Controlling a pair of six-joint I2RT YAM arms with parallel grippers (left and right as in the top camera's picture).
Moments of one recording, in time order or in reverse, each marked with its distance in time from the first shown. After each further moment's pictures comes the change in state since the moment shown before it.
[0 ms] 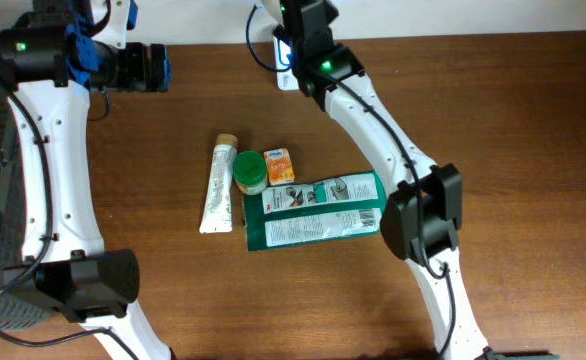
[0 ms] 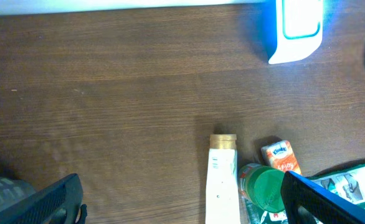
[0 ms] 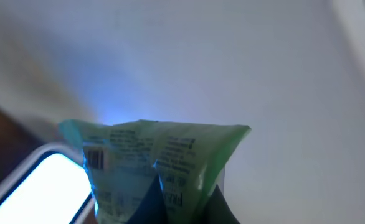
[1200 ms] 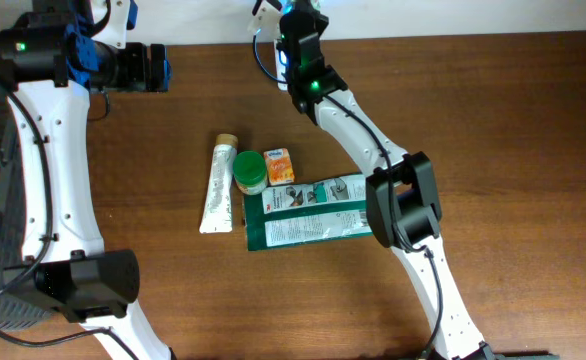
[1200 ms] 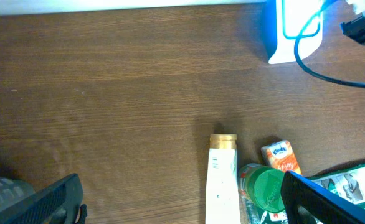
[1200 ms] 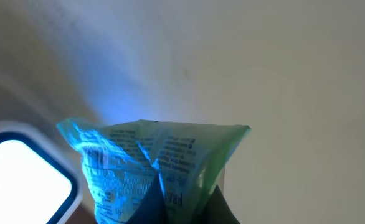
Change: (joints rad) left arm 0.000 0.000 0.000 -0.001 0.000 0.000; right arm -0.021 0.164 -0.023 0.268 0.053 -0.233
